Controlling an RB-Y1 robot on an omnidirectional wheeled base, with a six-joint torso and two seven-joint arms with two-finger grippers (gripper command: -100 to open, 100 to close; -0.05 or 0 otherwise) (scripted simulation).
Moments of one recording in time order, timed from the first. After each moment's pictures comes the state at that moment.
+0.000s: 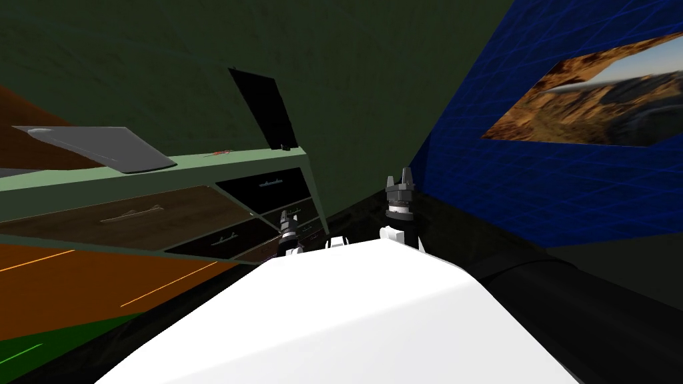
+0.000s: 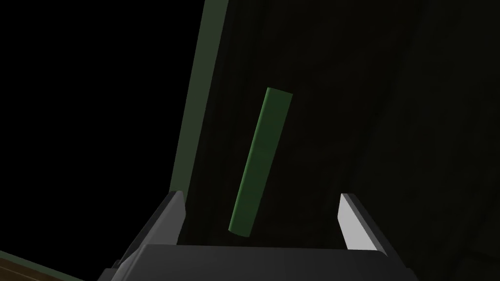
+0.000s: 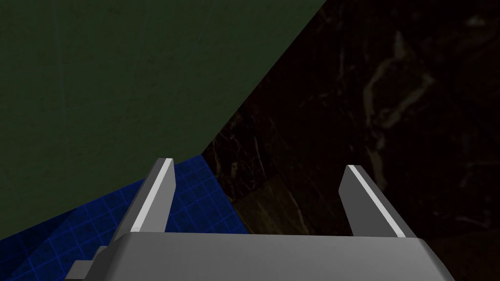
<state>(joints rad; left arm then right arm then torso) 0.36 -0.03 0.06 -1.58 0.13 -0.47 0.14 0.54 0.03 -0.01 -2.40 -0.03 -0.43 0.05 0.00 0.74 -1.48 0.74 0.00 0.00</state>
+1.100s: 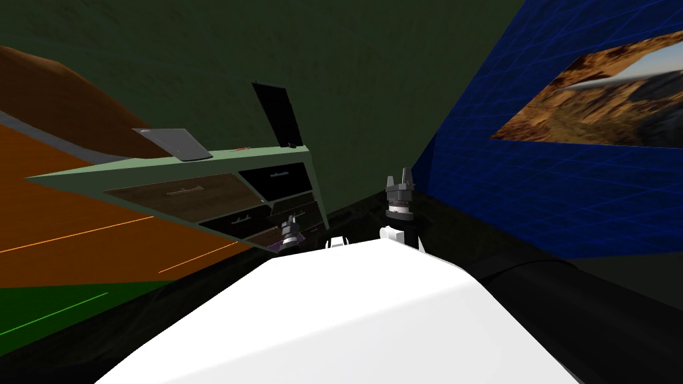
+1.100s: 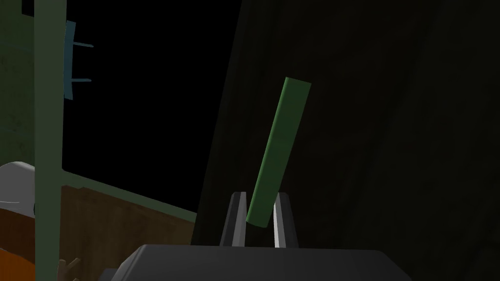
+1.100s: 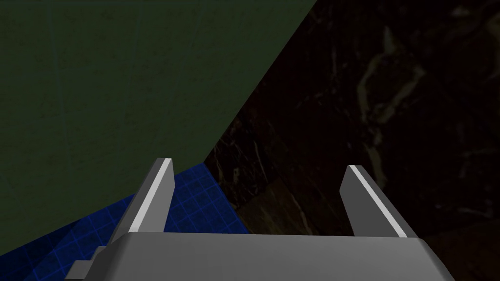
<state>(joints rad) 0.50 -0.02 -0.03 -1.69 0.10 -0.49 0.15 0.54 0.03 -0.01 -2.40 -0.03 -0.43 0.05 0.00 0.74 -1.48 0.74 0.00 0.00</state>
